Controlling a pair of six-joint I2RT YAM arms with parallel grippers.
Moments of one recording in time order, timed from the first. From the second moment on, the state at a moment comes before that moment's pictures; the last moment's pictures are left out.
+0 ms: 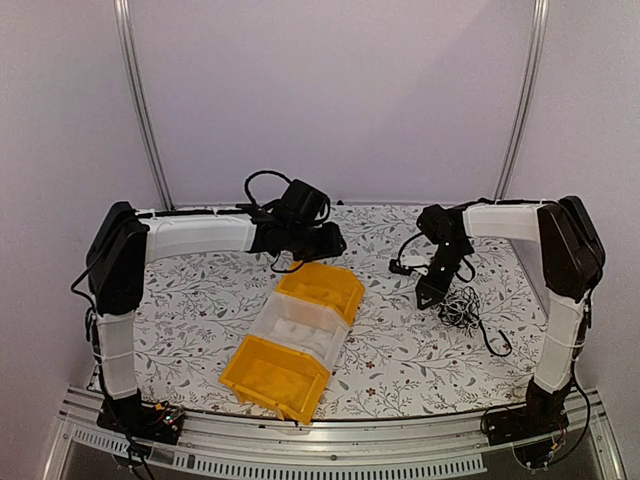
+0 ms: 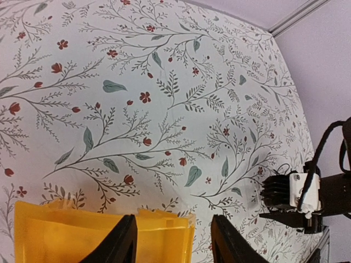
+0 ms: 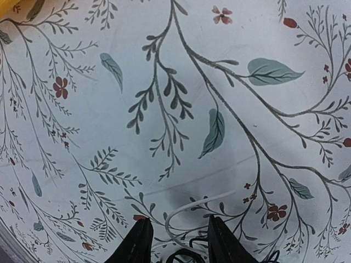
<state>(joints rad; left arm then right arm) -0.82 2.03 1.57 -0.27 -0.07 -0.72 0.44 1.96 1.38 -0.93 -0.19 -0.61</state>
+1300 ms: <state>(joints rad) -0.89 2.00 1.42 0.54 0.44 -0.47 0.40 1.74 1.70 -0.90 -0.69 -0.32</state>
